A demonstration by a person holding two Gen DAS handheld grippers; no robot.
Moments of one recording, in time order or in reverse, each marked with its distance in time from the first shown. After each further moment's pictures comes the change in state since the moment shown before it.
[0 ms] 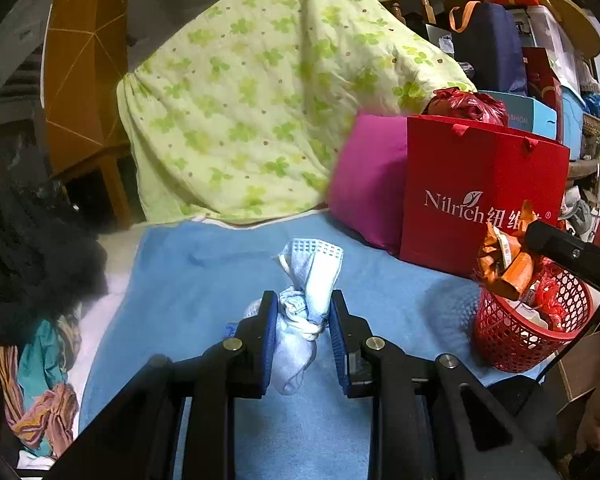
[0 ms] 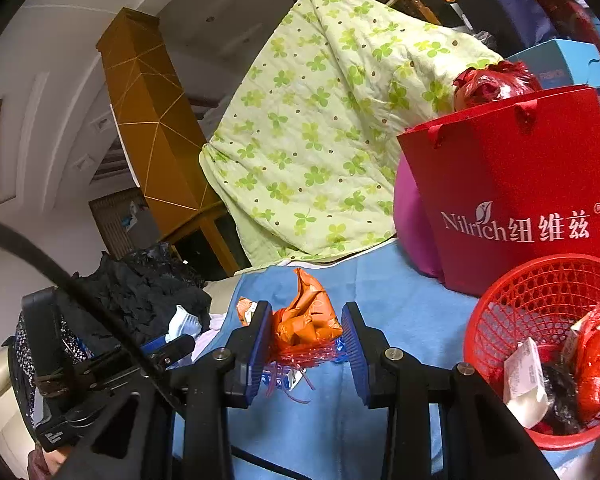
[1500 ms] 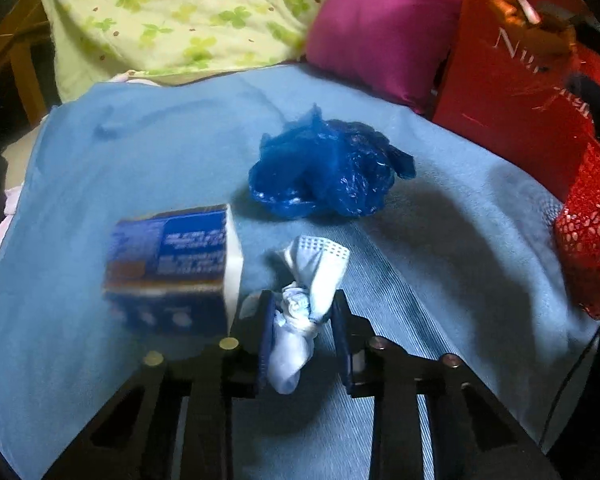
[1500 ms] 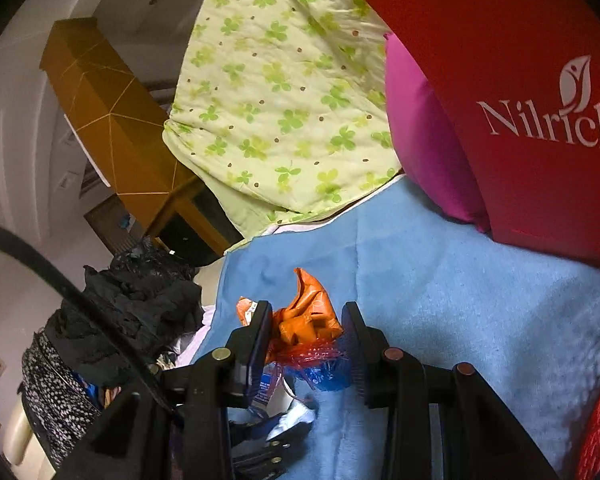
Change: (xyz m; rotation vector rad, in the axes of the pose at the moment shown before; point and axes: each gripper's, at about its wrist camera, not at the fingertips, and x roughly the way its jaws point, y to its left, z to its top) left arm 0.236 0.028 -0.098 -0.014 0.422 -0.218; right arm 0.204 -0.063 -0.009 0.171 0.178 0.046
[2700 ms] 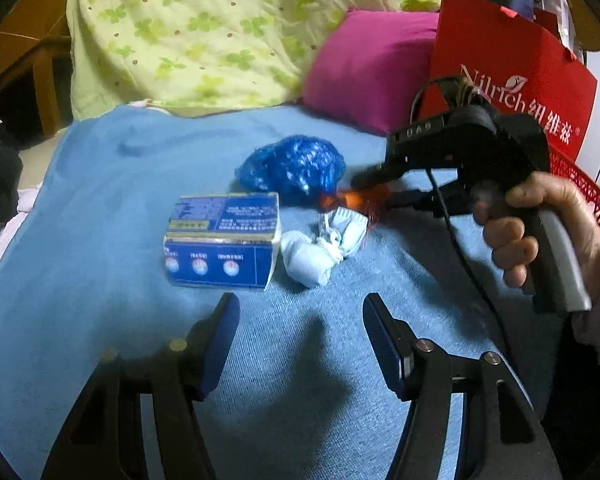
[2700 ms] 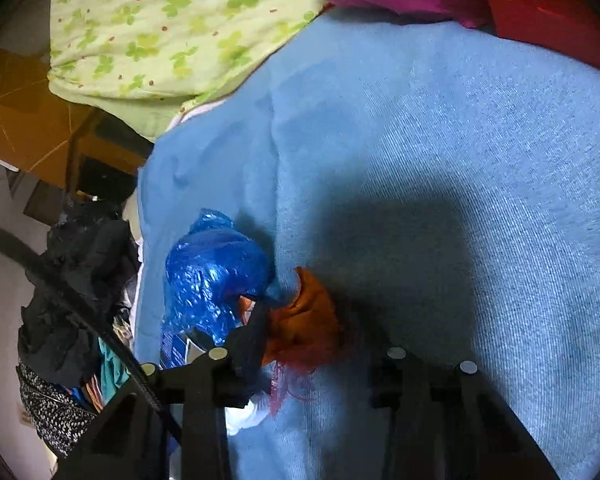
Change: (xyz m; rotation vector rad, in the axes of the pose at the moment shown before) left arm -0.044 0.030 -0.051 0.016 -0.175 -0.050; right arm 0.154 -0.066 -0.056 0.273 0.450 -0.158
